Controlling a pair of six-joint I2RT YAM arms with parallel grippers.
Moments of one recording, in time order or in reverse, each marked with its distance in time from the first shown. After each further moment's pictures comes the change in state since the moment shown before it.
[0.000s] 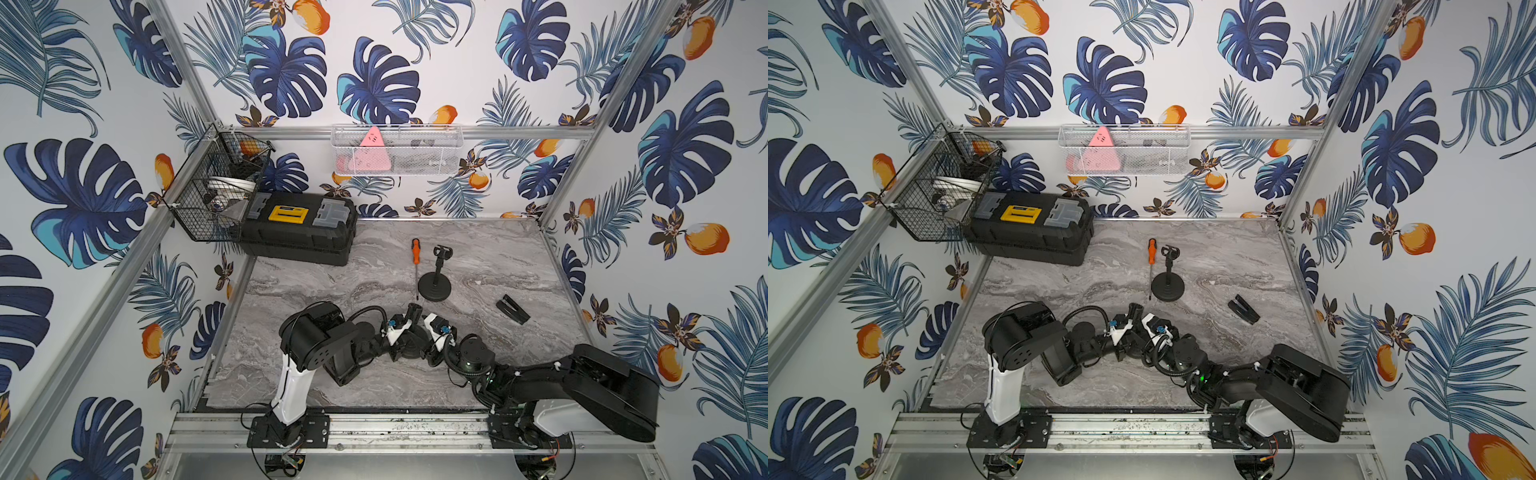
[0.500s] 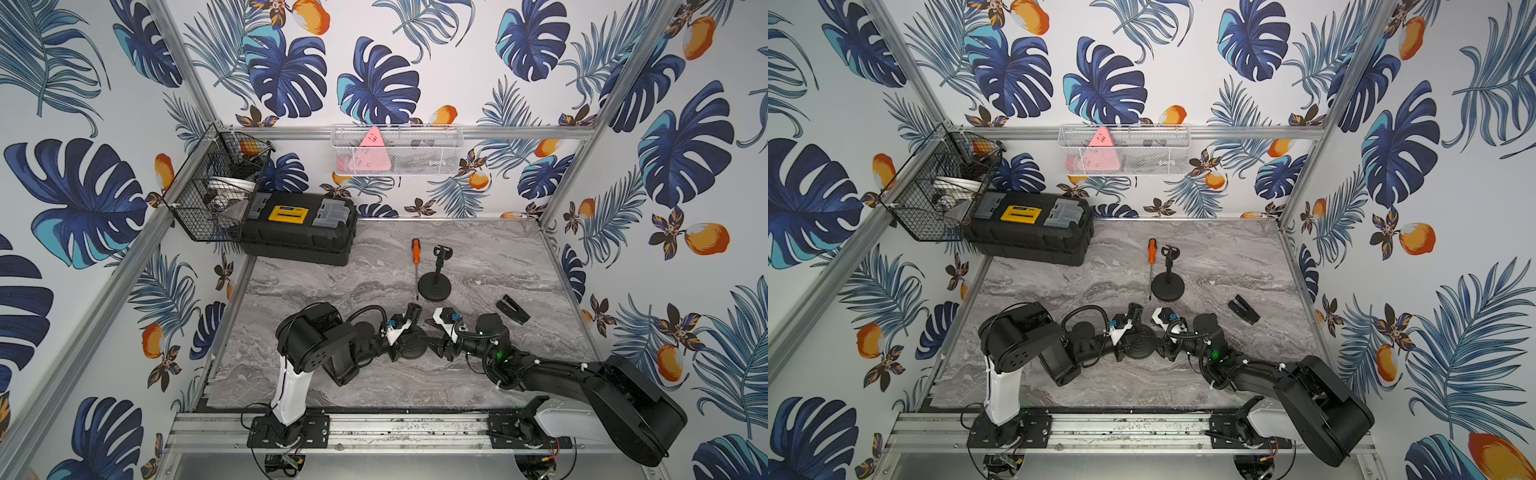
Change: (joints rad) left arm 0.000 -0.027 -0.009 -0.032 -0.001 0.000; right arm -0.323 -0.035 0.056 -0.256 -0.684 -0.081
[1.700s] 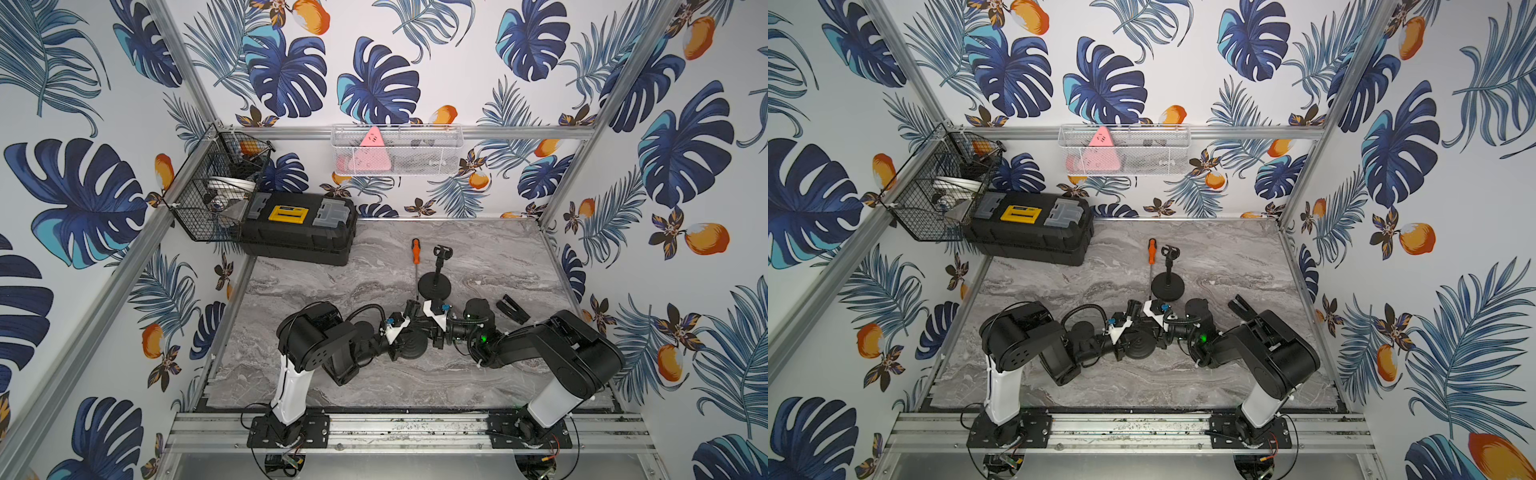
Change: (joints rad) left arm 0.003 0.016 0.004 0.018 0.005 -0.037; right arm -0.063 0.371 0.149 0.317 -0.285 -0.002
